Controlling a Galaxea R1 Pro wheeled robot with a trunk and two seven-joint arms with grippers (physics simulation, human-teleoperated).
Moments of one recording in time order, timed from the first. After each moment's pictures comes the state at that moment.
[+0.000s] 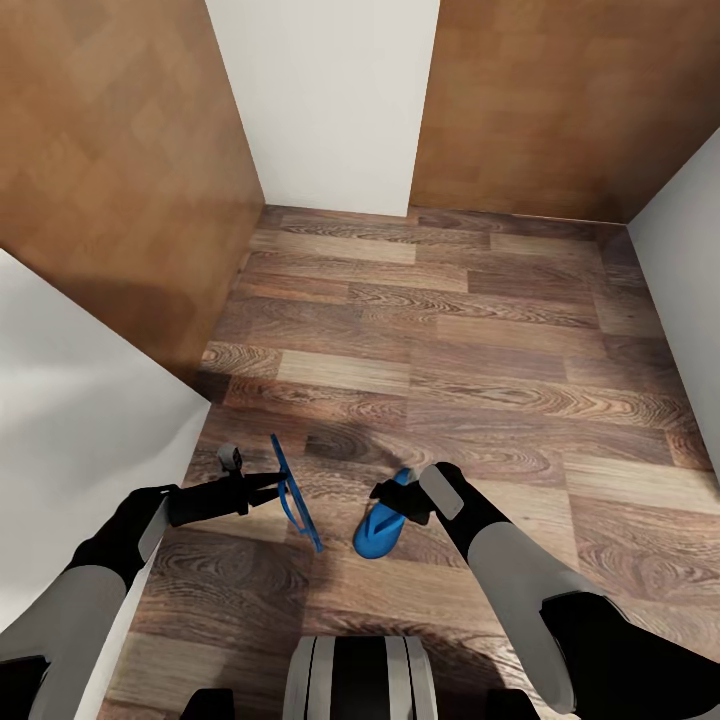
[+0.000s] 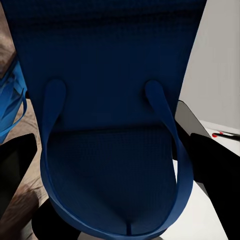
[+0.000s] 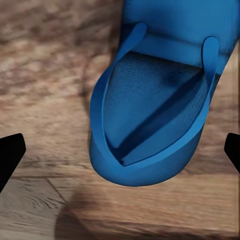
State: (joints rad) left arm -0.81 0.19 0.11 -0.59 0.19 0.86 -1.42; right arm -0.97 0.17 0.11 -0.40 -0.74 0.67 -0.29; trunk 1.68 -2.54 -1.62
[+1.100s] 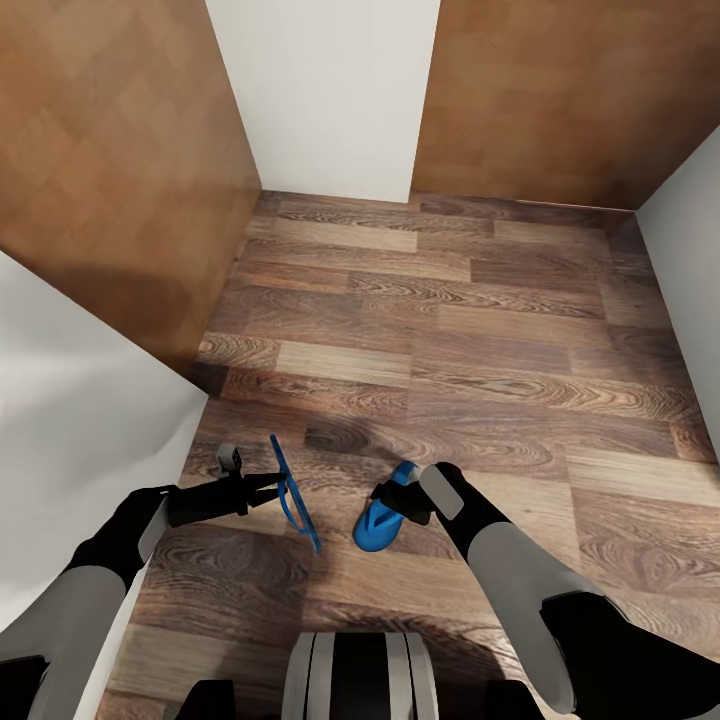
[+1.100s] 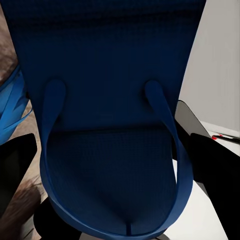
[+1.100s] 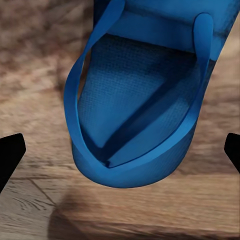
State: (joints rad) left arm -0.81 0.19 0.11 -0.59 0.19 0.86 -1.42; right arm -0.97 0.17 0.11 -0.40 -0.74 0.67 -0.30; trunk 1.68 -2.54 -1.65
